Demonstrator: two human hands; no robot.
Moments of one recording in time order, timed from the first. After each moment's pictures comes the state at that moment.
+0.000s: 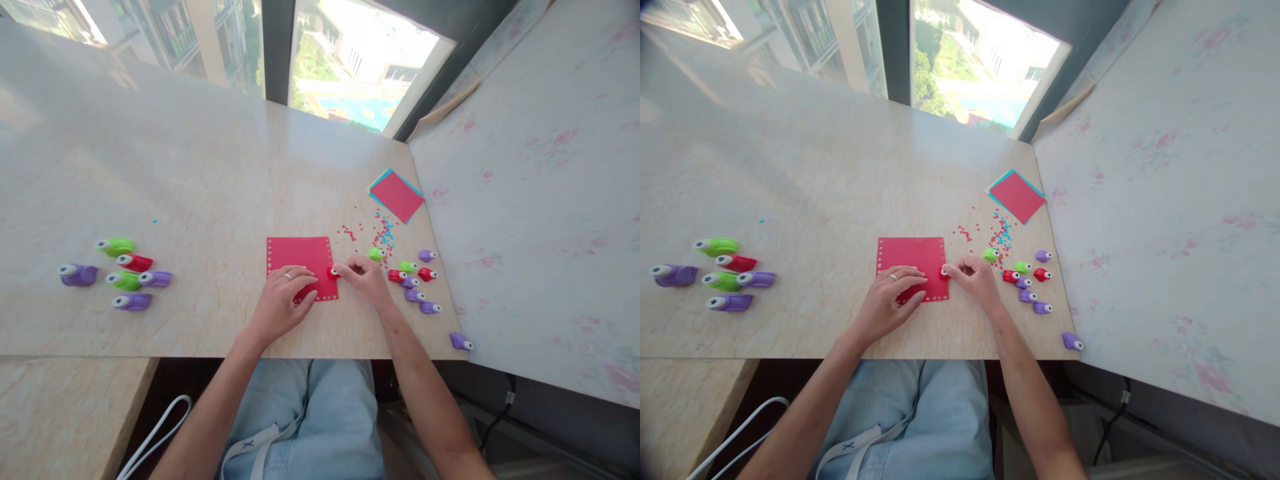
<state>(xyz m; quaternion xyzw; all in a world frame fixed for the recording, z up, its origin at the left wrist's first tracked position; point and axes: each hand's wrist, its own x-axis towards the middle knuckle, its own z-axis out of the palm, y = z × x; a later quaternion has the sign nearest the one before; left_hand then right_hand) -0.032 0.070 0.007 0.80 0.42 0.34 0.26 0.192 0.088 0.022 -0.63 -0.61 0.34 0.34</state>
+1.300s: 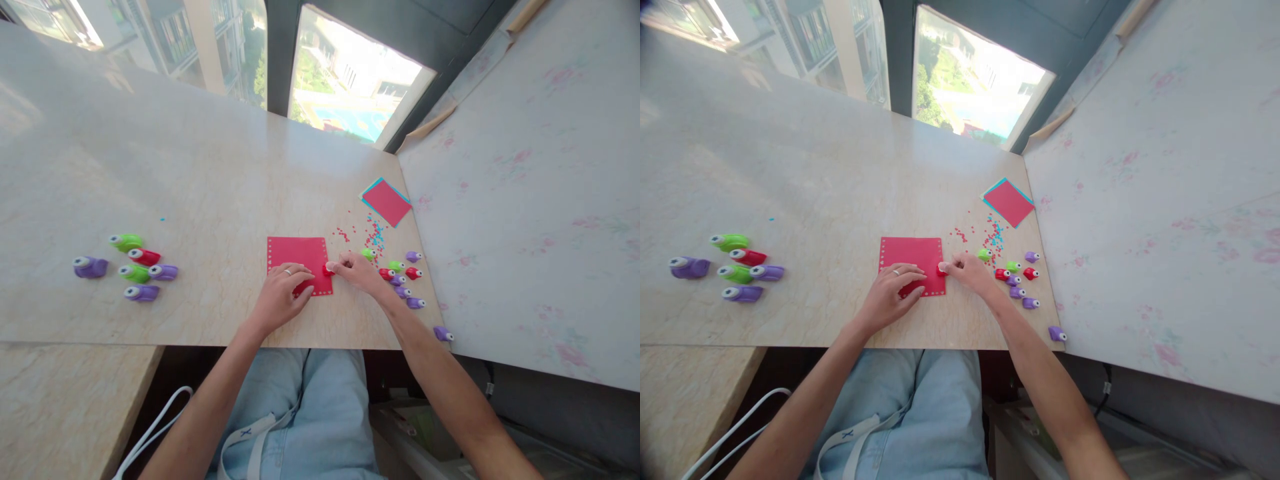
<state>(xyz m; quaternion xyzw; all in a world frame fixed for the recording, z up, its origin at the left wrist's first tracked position) -0.031 0.071 0.006 0.80 0.42 0.34 0.26 0.202 0.106 0.028 -0.61 -0.69 0.34 0.18</state>
